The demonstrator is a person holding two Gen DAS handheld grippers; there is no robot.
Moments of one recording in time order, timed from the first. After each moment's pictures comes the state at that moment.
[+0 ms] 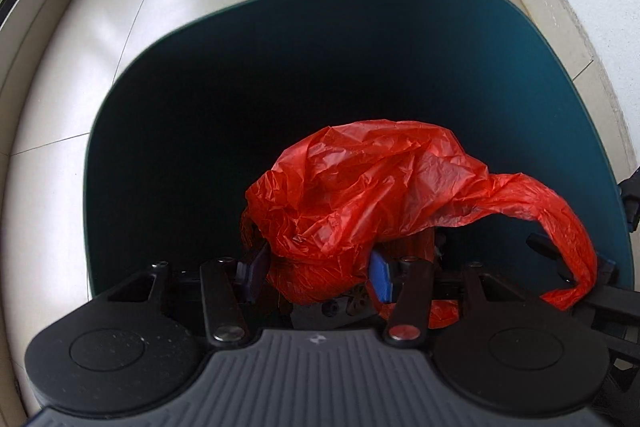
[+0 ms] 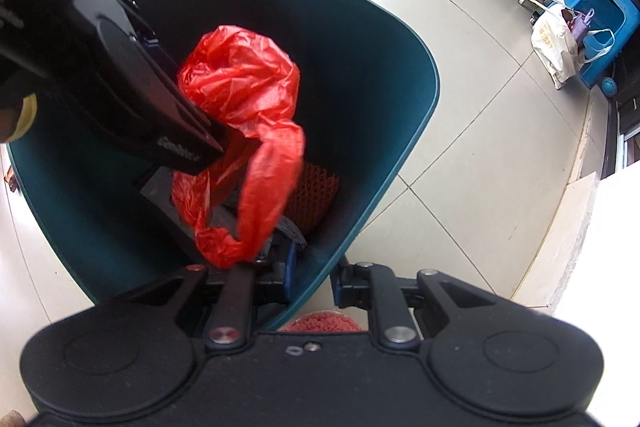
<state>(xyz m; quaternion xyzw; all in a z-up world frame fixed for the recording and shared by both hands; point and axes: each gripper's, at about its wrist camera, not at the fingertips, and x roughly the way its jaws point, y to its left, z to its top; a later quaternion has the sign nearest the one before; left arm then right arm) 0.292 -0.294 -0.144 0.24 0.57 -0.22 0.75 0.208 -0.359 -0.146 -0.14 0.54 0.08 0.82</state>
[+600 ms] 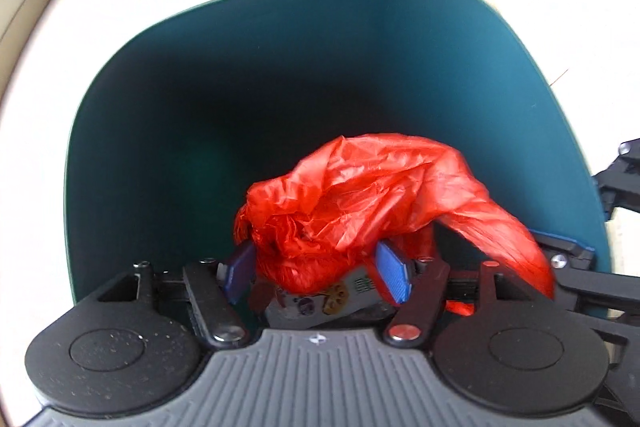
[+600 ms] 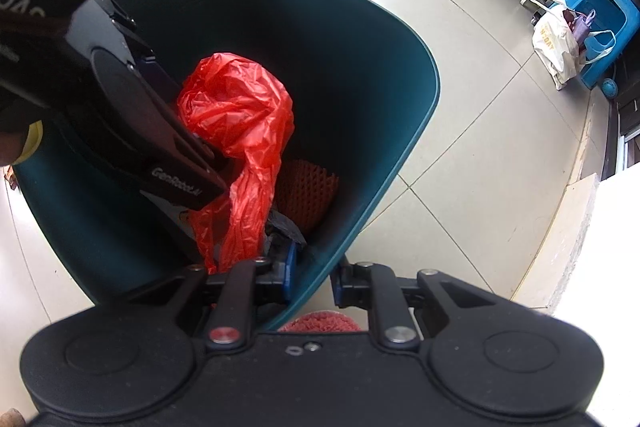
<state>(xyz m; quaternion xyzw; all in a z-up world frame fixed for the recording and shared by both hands) 0.292 -0.270 -0.138 0.19 0.57 -0.26 0.76 0.207 -0.359 -0.145 -0.14 0.54 0.09 0.82</state>
